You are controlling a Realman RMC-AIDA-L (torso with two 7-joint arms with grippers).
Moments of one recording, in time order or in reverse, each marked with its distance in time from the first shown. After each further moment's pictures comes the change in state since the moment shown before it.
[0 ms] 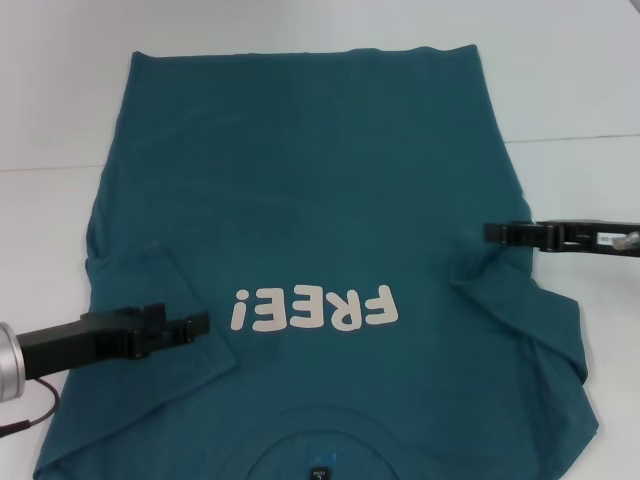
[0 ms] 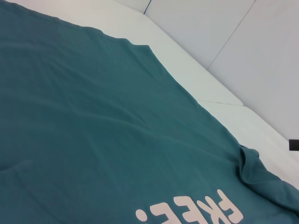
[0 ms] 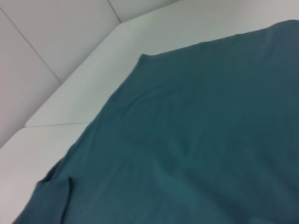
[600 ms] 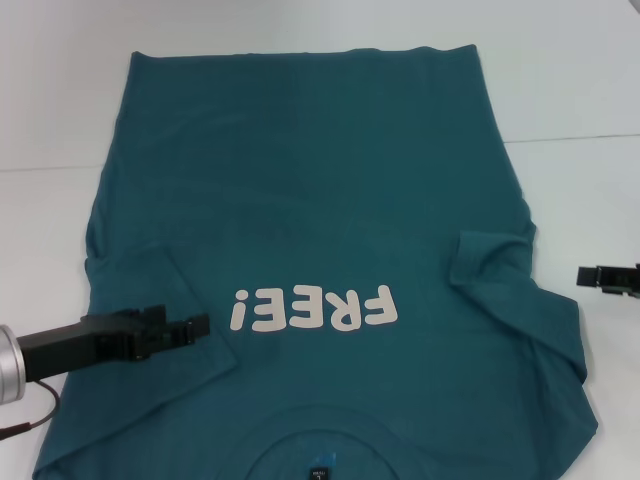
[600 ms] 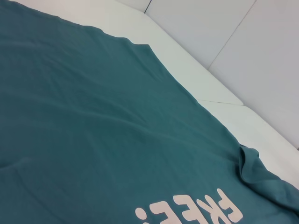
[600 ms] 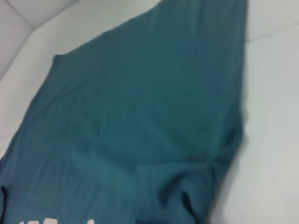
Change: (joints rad) left arm 0.003 -0.003 0.000 0.000 0.000 -0.001 0.000; right arm -0.140 -0.077 0.001 0.011 -0.011 0.003 0.180
